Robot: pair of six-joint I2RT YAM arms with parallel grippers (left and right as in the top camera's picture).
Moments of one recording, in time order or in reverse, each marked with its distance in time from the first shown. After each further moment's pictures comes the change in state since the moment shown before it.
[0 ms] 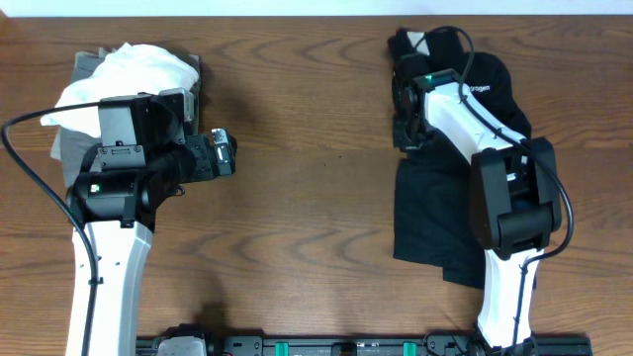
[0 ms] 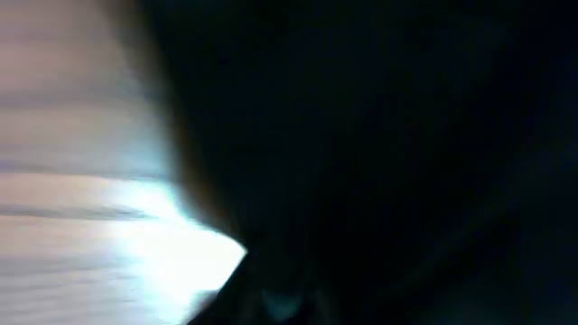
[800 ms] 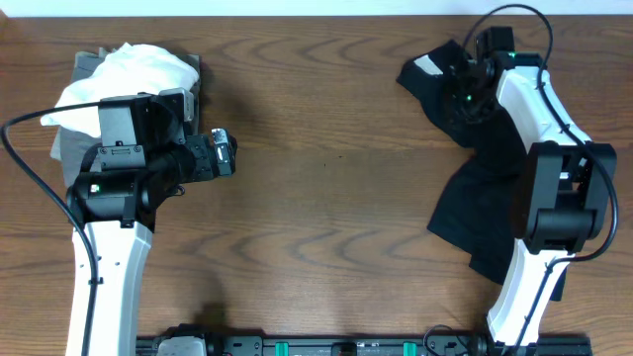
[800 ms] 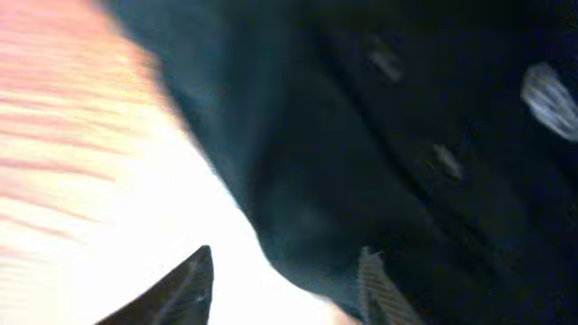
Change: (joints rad) left arm 0.000 0.000 0.000 0.000 0.000 0.000; right arm -0.270 -0.020 0.101 0.105 -0.331 -0.395
